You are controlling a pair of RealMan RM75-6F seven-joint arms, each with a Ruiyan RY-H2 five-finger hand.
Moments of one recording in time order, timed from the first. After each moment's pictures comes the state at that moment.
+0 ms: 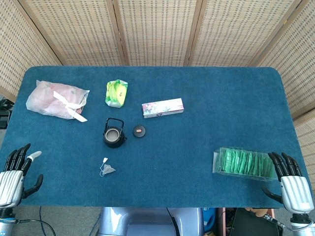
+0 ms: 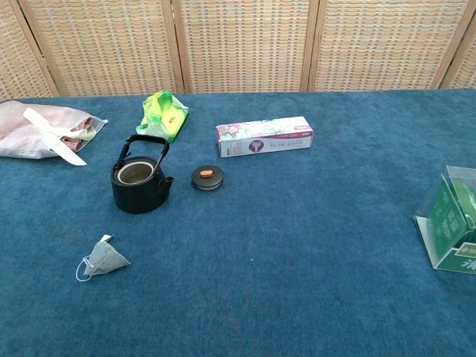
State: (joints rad) left arm 0.01 -1.18 0.01 -1.76 1.58 1.57 0.09; right arm -0.01 -1.21 0.02 -1.53 -1.62 1.61 -0.01
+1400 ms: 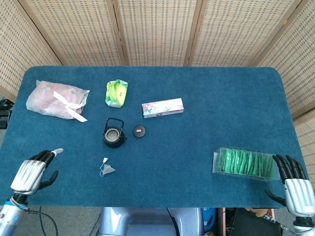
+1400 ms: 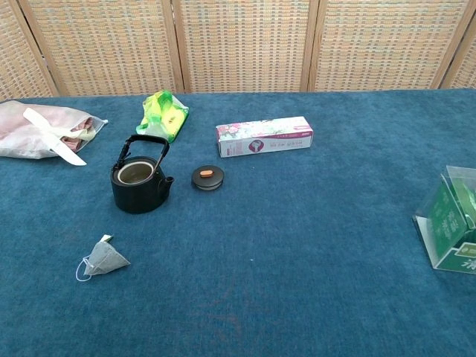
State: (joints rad) left arm -0.15 -1.12 0.00 -1.78 1.57 1.32 0.19; right arm -0.04 -1.21 0.01 -1.51 -1.61 1.63 0.01
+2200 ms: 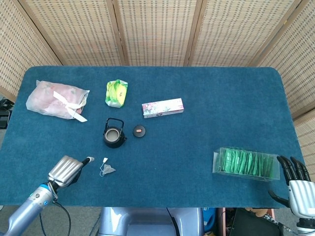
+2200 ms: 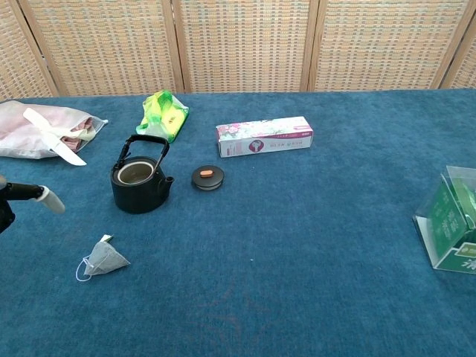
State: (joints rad) left arm -0.43 -1.09 -0.01 -1.93 1.28 0.88 0.58; right arm -0.05 -1.21 0.01 -1.49 -1.59 1.63 0.04
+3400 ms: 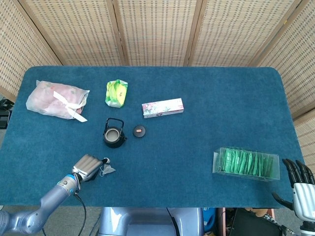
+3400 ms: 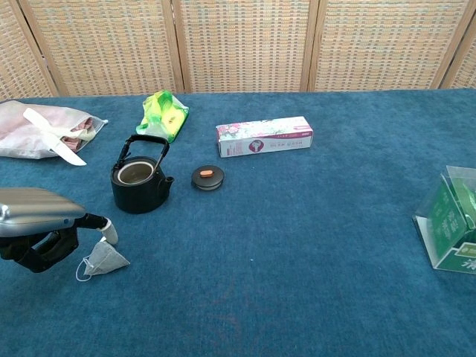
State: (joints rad) left arm -0.73 -1.28 0.06 -1.84 0.86 0.80 0.71; right arm -0.08 -1.21 0.01 -1.48 -1.57 1.63 0.05
